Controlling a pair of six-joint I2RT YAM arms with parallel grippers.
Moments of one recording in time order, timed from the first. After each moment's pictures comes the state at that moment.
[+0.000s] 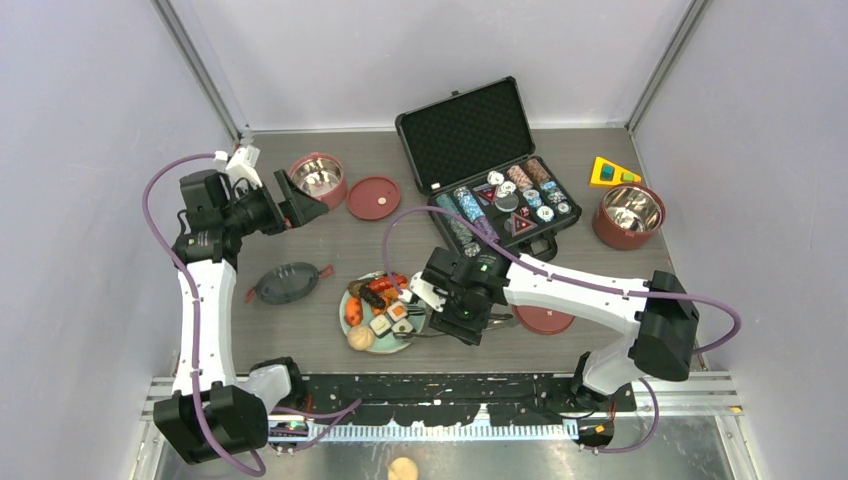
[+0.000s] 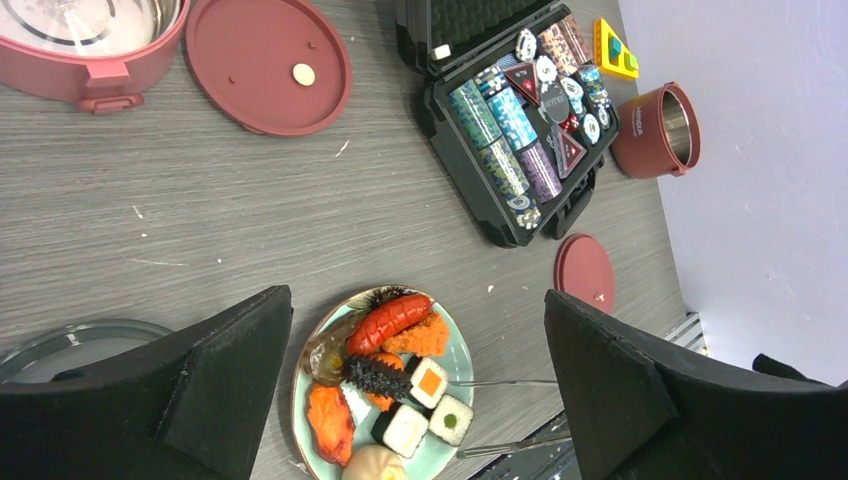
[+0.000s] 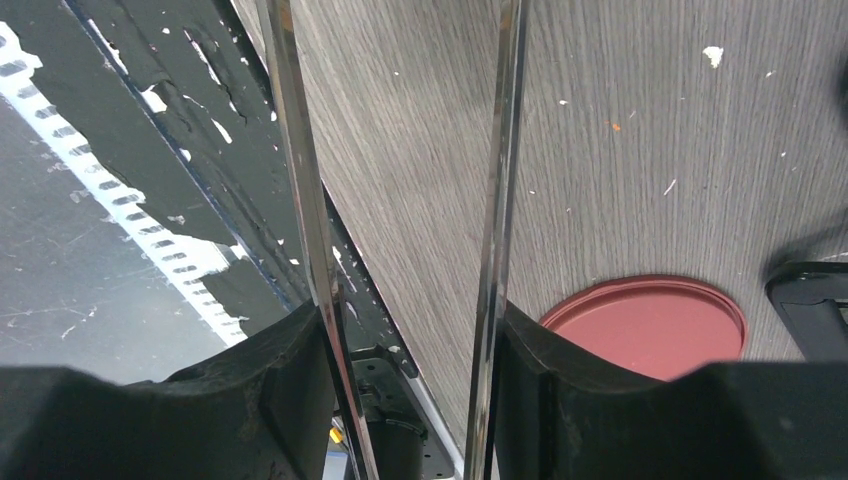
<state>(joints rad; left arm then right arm) 0.23 1.06 1.09 -0.59 0.76 -0.28 1.10 1.49 1.19 -1.05 -0.08 -0.15</state>
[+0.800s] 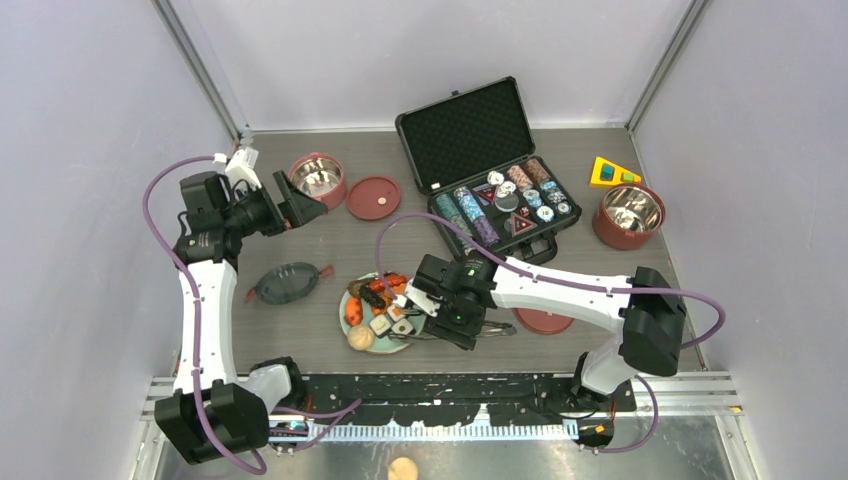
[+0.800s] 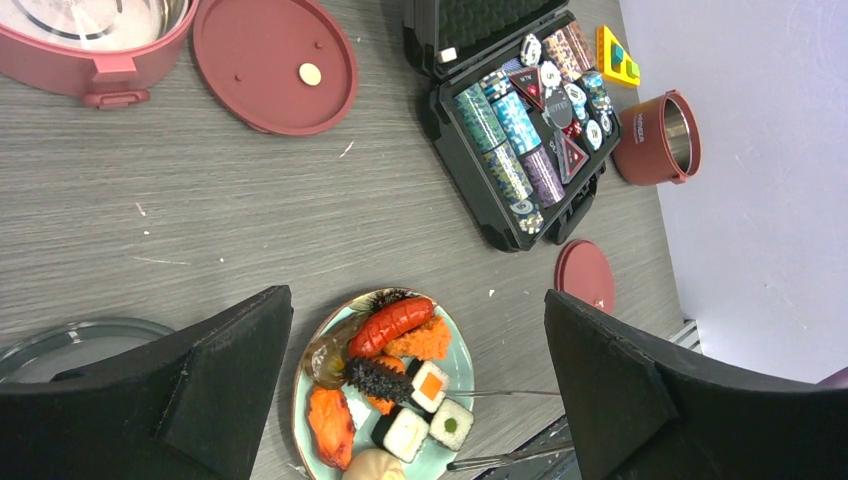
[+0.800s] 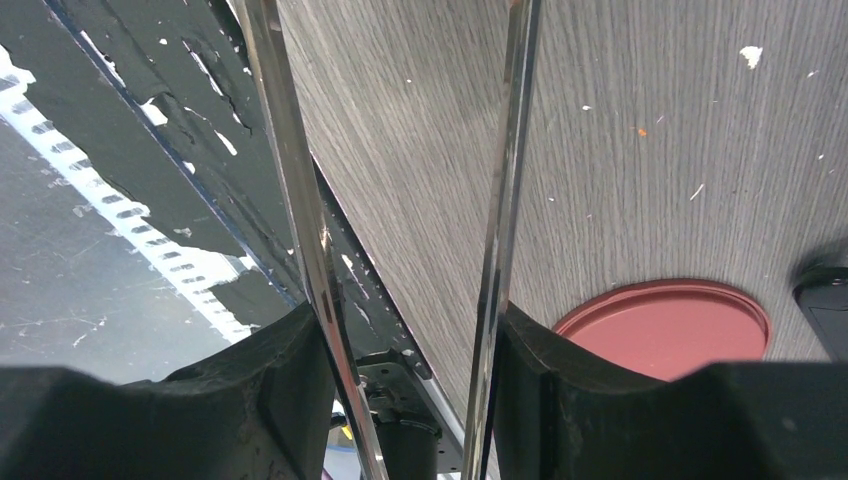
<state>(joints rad) 0.24 1.06 1.06 -0.57 0.76 -0.30 1.14 1.55 1.20 -1.05 -0.07 -0.10</state>
